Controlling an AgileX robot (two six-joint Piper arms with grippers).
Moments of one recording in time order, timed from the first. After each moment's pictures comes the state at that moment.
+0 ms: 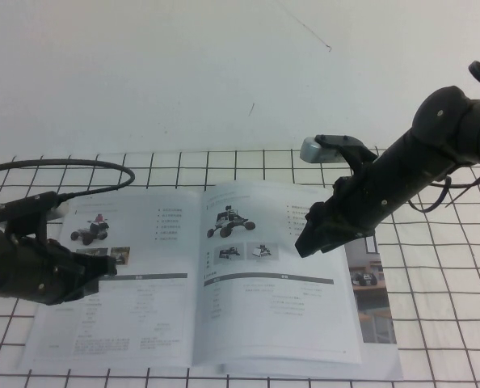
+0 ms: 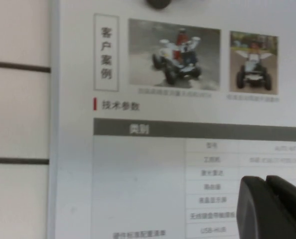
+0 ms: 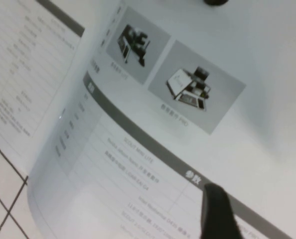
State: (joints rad) right arm 0.30 2.10 -1.52 0.70 1.00 -0.60; left arm -0.03 1.68 -0.79 -0.79 0.35 0.53
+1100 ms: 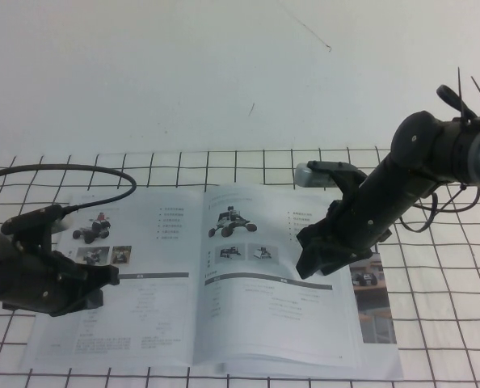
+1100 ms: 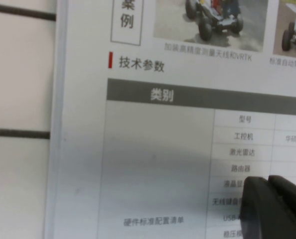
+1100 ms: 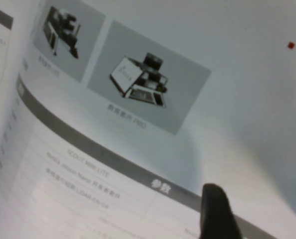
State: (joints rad) right arm 0.33 2.17 -1.52 0.61 0.96 -0.43; left arm -0.02 1.75 -0.80 -0.80 0.38 0.54
